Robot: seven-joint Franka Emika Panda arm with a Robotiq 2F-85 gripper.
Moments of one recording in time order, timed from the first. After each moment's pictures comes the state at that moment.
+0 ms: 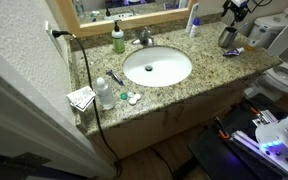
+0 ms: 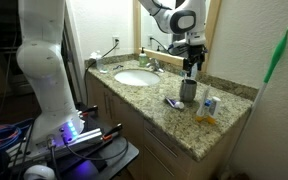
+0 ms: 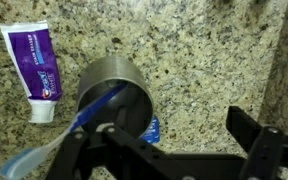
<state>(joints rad) -0.24 0.28 -0.24 -1.95 0.09 2.44 1.19</state>
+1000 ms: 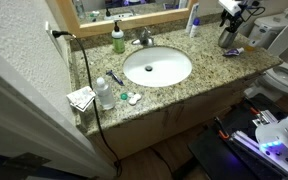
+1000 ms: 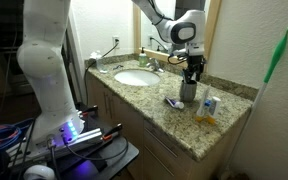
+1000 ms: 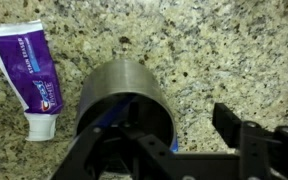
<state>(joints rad) -0.23 0.36 -0.26 -1.95 0.10 2.48 1.23</state>
